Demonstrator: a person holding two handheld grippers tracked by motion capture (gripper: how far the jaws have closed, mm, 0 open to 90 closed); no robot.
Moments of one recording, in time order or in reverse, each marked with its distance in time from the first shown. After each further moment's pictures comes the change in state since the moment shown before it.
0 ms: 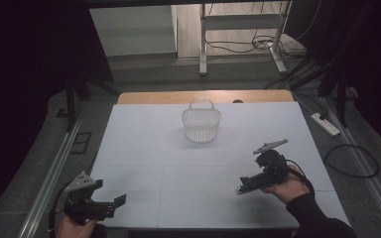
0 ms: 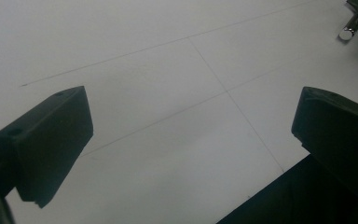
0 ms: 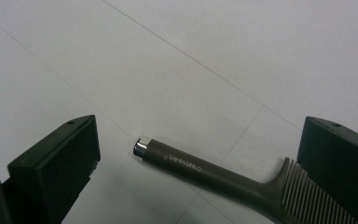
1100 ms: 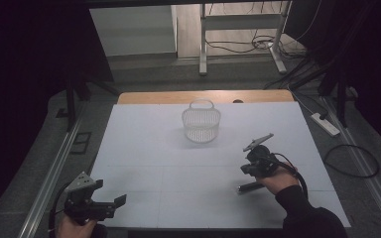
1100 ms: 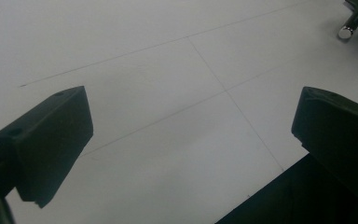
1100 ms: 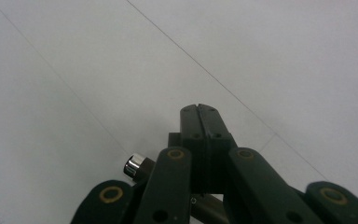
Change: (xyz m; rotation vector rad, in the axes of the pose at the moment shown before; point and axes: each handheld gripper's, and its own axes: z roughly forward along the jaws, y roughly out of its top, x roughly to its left) left arm 0.000 0.000 0.000 0.001 -0.003 0.006; right arm -0.005 0.018 0.025 0.064 0.050 -0.117
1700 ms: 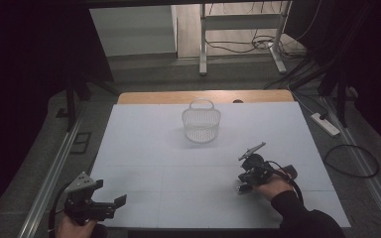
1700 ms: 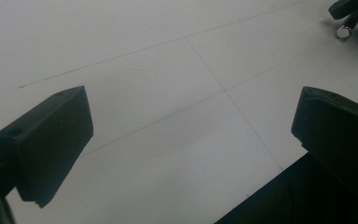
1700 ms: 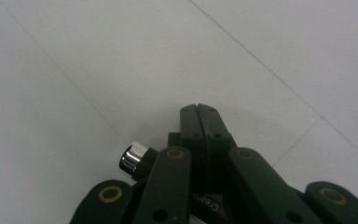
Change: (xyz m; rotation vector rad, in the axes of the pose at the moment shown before) left arm 0.000 0.000 0.000 -0.001 -0.004 0.006; right arm 0.006 -0.015 0.031 0.074 0.011 0.001
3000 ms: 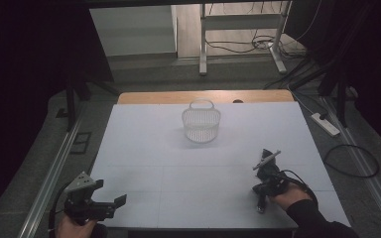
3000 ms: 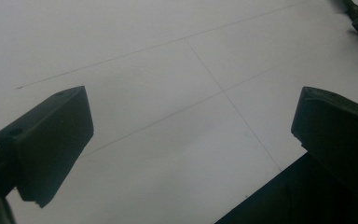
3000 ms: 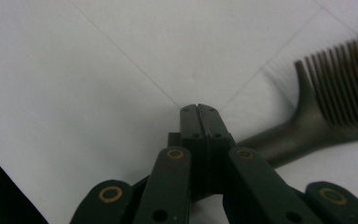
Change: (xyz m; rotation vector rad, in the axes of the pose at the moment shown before) left arm 0.001 0.000 0.000 -0.004 -0.008 -0.003; right arm -0.008 -0.041 -0.019 0.086 0.032 0.044
